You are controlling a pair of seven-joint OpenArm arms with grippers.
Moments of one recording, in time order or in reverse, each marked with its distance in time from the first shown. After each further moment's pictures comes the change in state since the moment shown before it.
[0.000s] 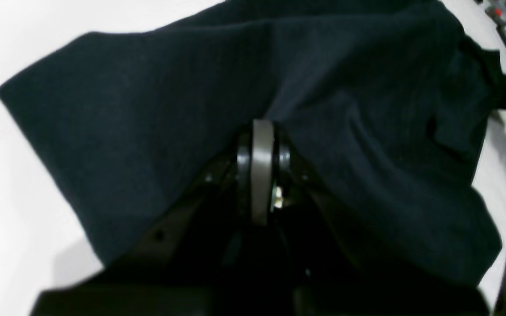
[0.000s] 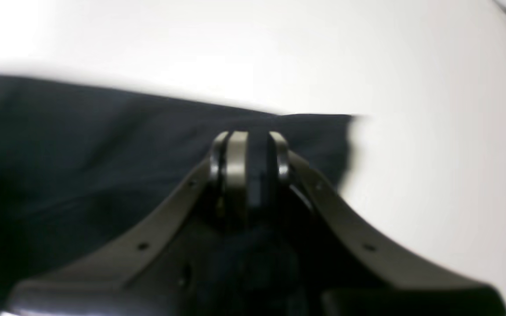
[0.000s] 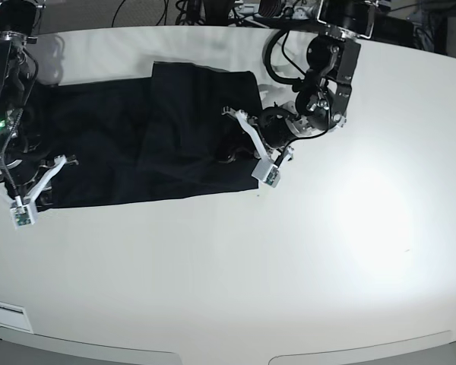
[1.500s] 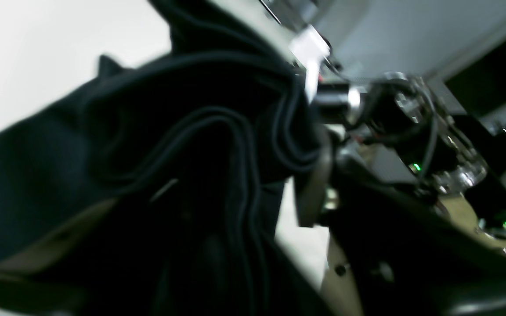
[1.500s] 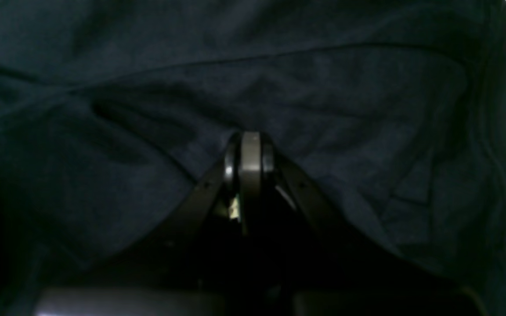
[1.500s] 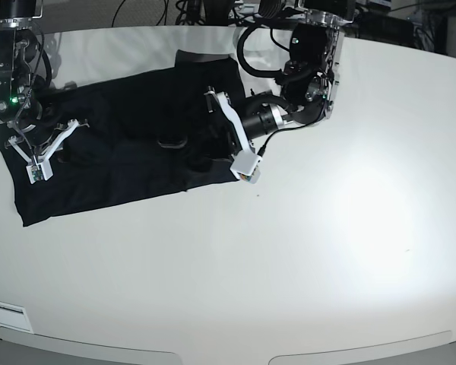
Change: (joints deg) left arm 2.5 9.5 -0.3 11.3 -22.3 -13.1 11.4; right arm -9.9 0.2 -6.1 -17.3 5.6 7.6 11.8
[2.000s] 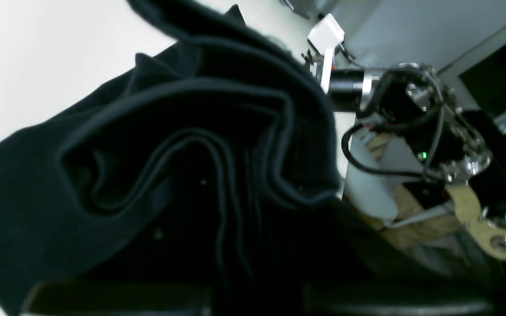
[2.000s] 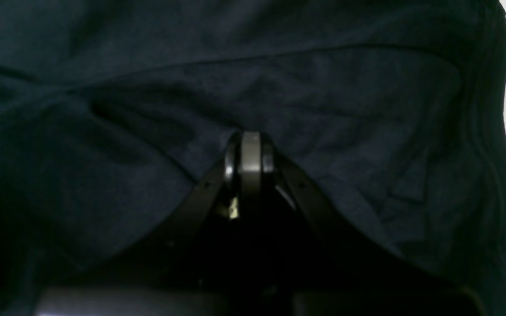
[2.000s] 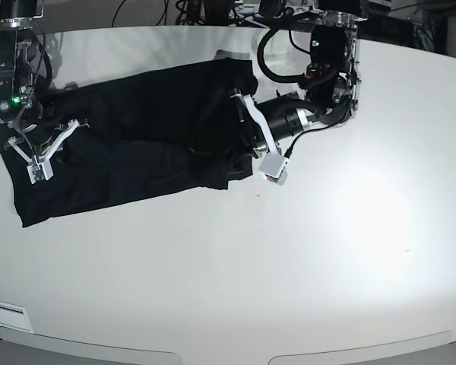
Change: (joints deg) left arm 0.5 -2.2 -7.9 1.0 -5.0 0.0 6.0; right arm 0.0 -0.2 0.0 0.0 -2.5 -0.2 1.2
